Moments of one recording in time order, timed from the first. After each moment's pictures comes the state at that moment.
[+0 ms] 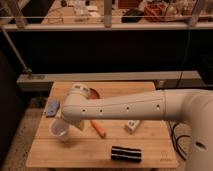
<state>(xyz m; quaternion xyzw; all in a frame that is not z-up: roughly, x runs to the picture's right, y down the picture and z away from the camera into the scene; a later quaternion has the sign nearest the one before) -0.173 0.161 0.706 -0.12 -0.27 -0.50 0.82</state>
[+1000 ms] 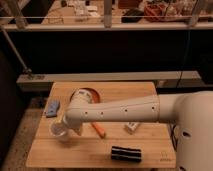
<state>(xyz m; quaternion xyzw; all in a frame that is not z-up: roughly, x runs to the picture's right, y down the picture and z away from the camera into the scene) -0.186 0.198 0.735 -0.12 -0.33 -0.50 0.79</state>
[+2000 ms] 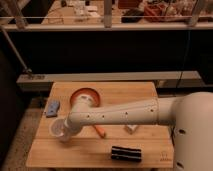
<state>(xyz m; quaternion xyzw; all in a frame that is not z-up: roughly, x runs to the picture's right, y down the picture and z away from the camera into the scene) -0.188 0.222 0.744 -0.13 -0.35 -0.49 0.79</state>
